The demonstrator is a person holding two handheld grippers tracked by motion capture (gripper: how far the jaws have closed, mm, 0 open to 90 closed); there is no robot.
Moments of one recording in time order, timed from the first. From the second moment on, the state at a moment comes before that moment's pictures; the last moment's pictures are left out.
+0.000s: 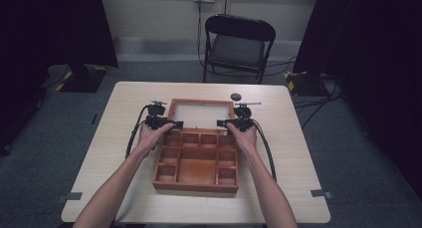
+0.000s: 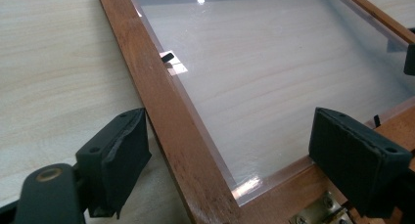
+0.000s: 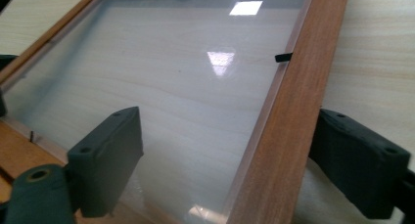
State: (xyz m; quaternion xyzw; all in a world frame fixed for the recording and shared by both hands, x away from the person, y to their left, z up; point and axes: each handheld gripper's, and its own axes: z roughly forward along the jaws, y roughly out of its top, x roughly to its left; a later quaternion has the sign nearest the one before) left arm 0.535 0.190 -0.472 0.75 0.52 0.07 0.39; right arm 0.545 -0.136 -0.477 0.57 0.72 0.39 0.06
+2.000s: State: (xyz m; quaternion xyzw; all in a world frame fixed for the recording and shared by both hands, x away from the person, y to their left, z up) left arm 0.527 0.200 -0.446 0.75 0.49 0.07 0.43; right arm 0.527 -0.151 -0.430 0.53 0.71 0.45 0.11
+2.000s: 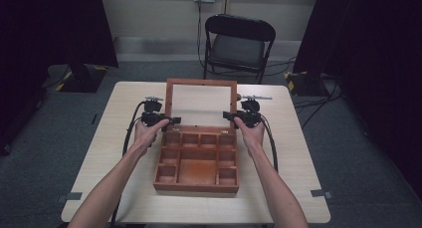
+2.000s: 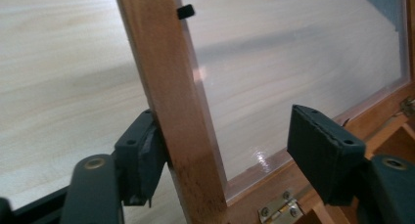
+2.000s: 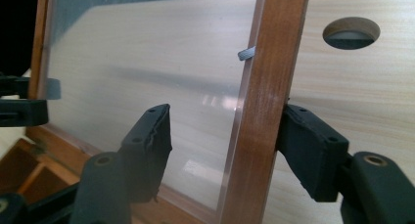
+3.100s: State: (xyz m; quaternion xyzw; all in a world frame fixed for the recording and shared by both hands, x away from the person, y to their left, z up) left arm 0.487 0.208 -0.413 0.76 0.44 0.13 0.46; right arm 0.480 -0.162 -0.396 0.49 0.72 0.47 0.12
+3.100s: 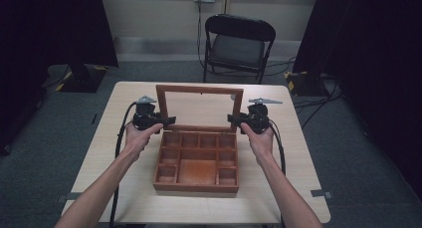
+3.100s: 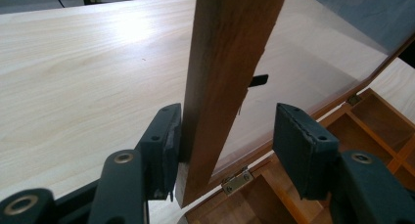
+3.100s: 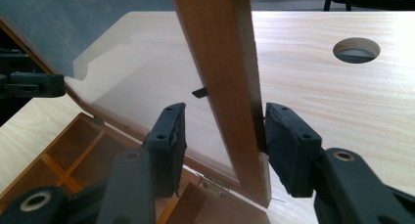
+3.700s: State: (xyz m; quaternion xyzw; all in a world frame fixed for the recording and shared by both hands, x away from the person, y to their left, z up) left arm 0.475 0.213 -0.414 0.76 0.43 0.13 0.46; right arm 0.475 -0.166 -0.398 0.48 0.72 0.48 0.11
